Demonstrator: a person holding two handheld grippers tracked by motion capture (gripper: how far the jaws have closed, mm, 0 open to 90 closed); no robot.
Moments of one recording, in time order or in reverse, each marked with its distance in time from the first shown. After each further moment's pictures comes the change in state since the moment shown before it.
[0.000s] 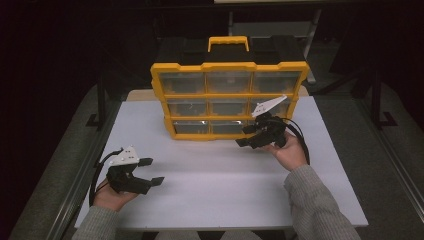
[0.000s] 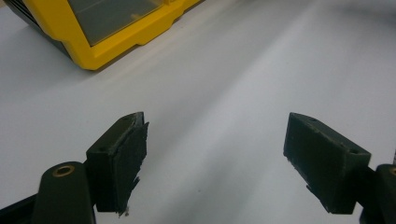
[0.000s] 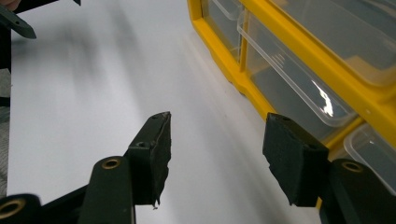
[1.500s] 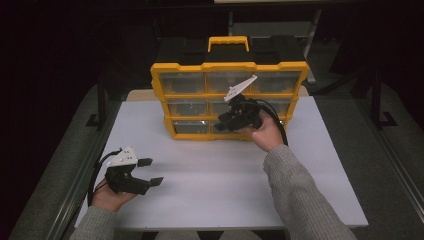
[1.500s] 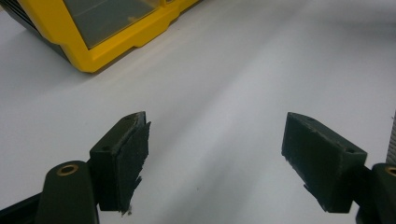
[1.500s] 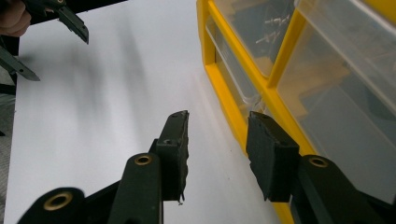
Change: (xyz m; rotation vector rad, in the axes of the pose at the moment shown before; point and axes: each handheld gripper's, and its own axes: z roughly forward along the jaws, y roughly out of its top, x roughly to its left) left arm 0.001 0.000 -0.004 0.001 -0.013 0.026; right arm 0.006 0.074 0.029 0.031 0.032 -0.126
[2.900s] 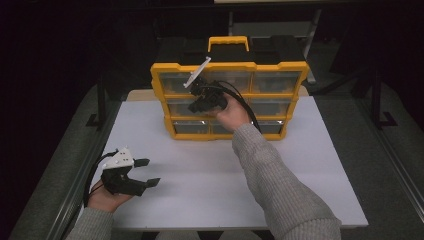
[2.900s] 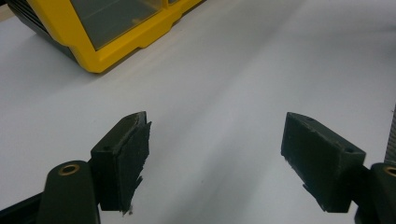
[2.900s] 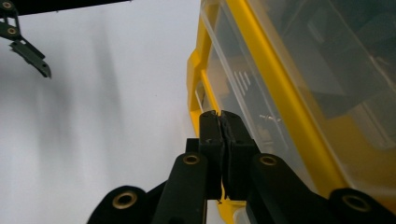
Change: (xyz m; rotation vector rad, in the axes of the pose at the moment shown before) left arm 0.000 -0.003 -0.008 -0.001 0.012 0.025; right arm 0.011 0.094 0.042 0.102 -0.079 -0.138
